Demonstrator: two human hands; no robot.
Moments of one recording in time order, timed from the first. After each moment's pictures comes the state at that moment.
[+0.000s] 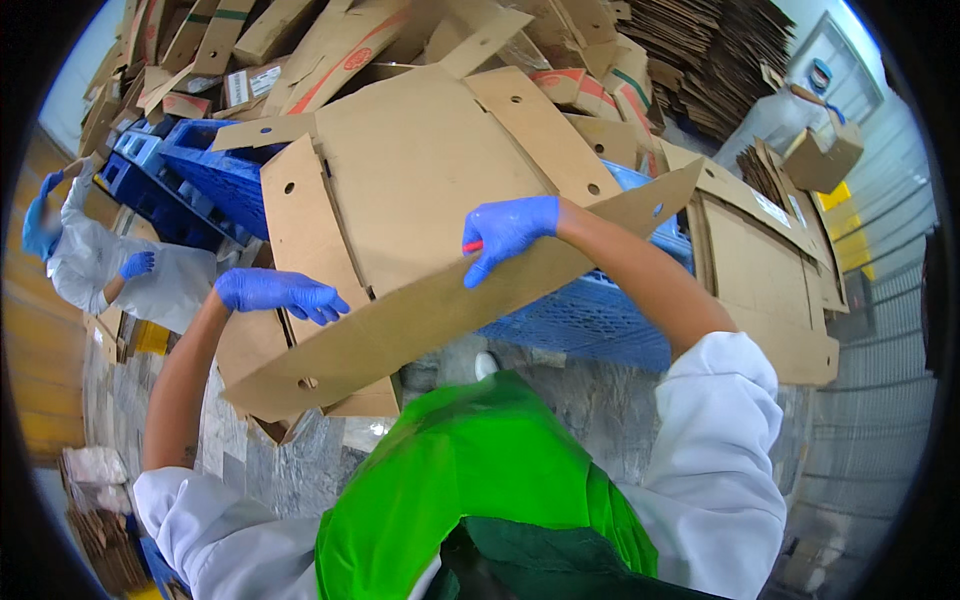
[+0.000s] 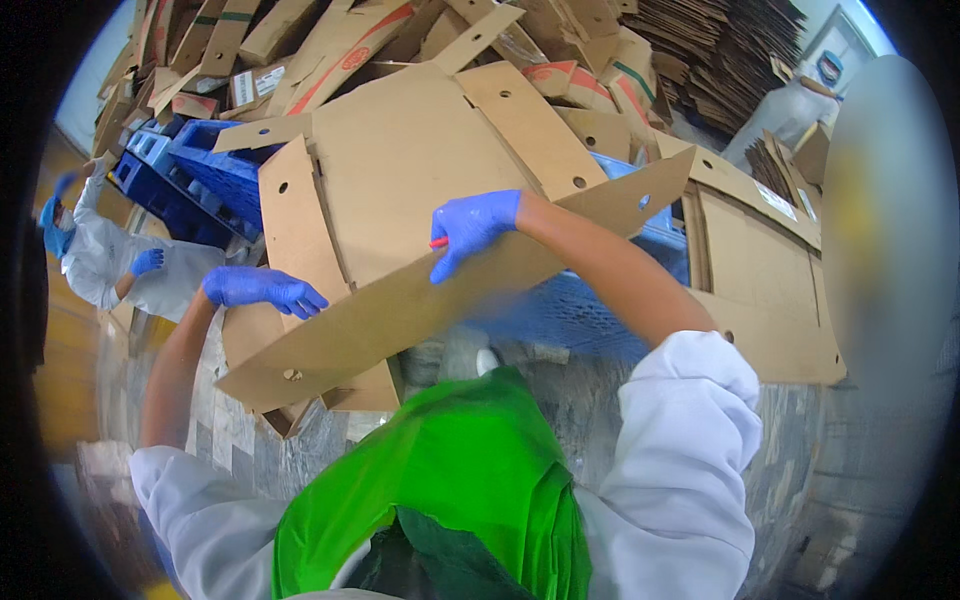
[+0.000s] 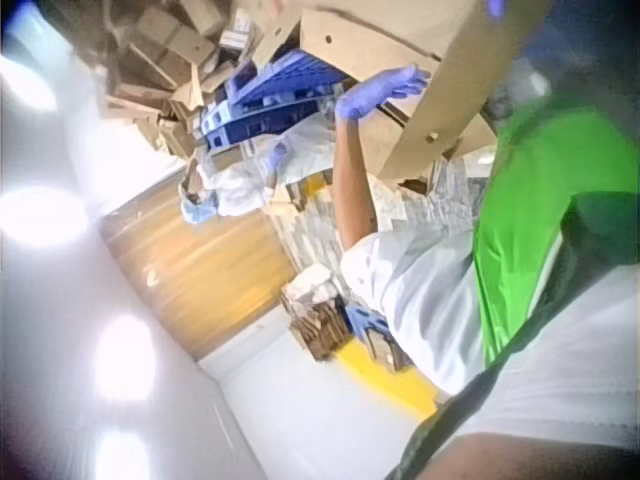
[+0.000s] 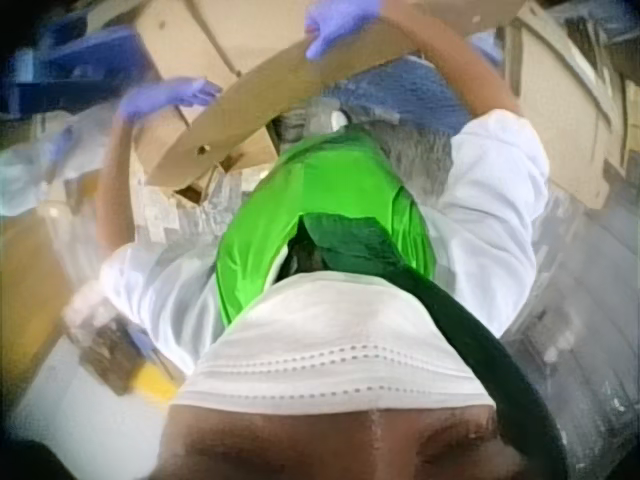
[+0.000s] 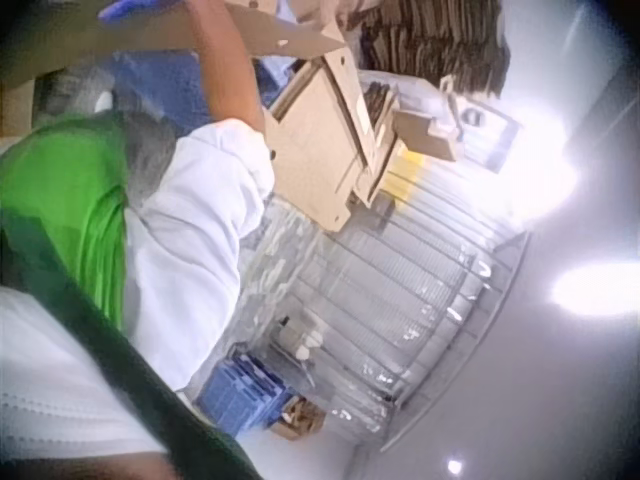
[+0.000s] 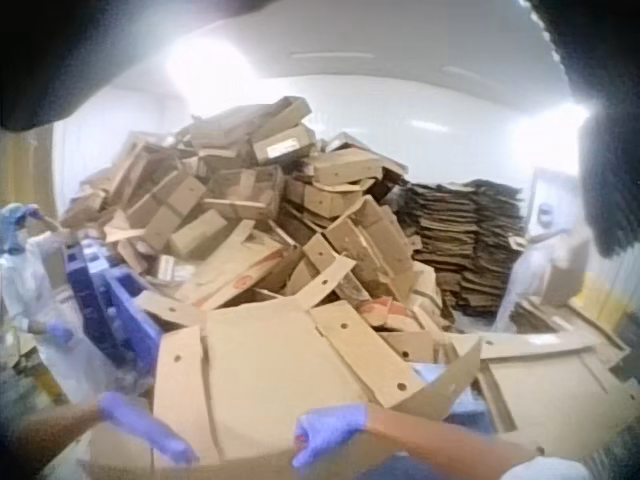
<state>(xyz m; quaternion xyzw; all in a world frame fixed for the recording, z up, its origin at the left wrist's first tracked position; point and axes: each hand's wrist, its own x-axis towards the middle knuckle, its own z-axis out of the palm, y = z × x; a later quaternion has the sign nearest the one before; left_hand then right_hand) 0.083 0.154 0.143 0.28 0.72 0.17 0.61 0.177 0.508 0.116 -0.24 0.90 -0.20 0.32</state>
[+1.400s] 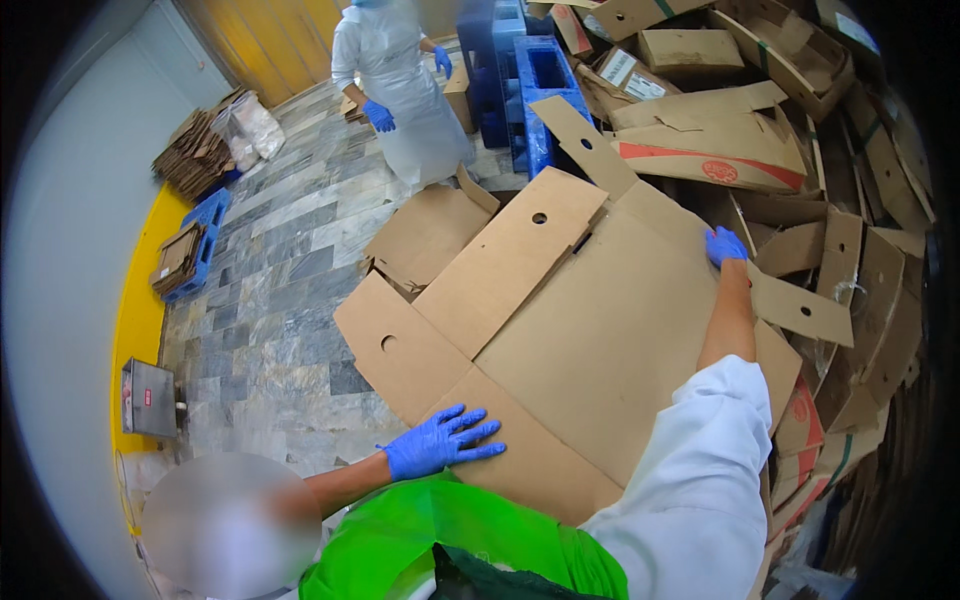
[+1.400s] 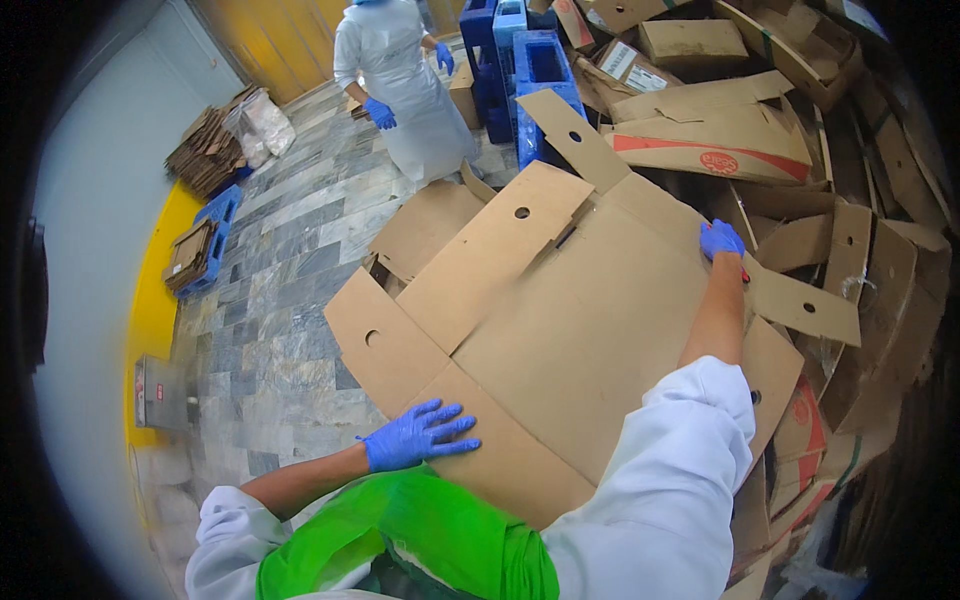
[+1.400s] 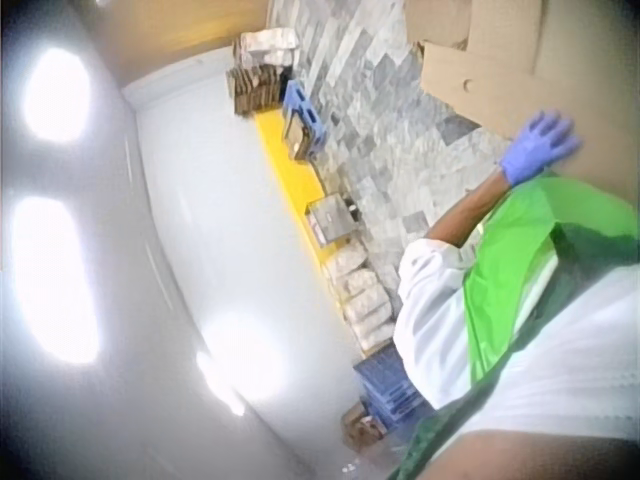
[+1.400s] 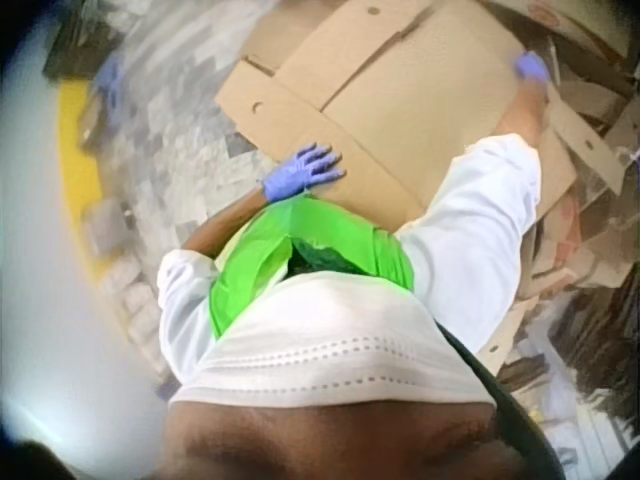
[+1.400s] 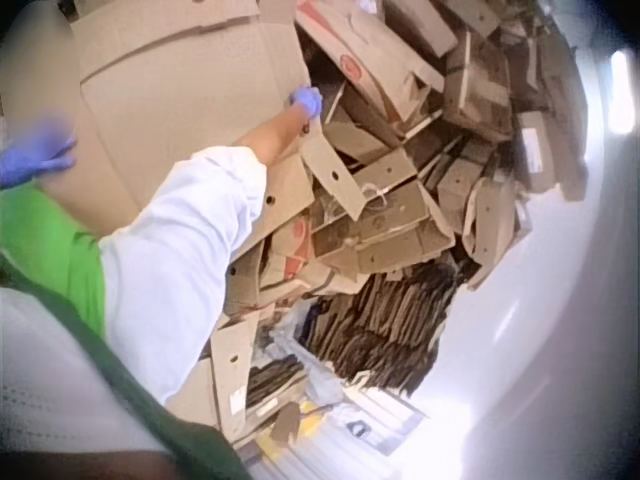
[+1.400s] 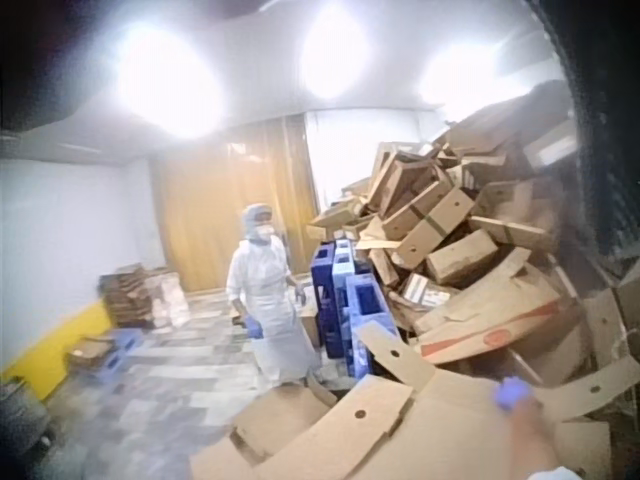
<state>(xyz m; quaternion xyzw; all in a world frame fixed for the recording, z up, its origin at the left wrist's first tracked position) 0.238 0.284 0.002 0.24 0.96 0.06 0.12 -0.369 0.563 -0.048 -0.09 0.99 -0.03 0.06</state>
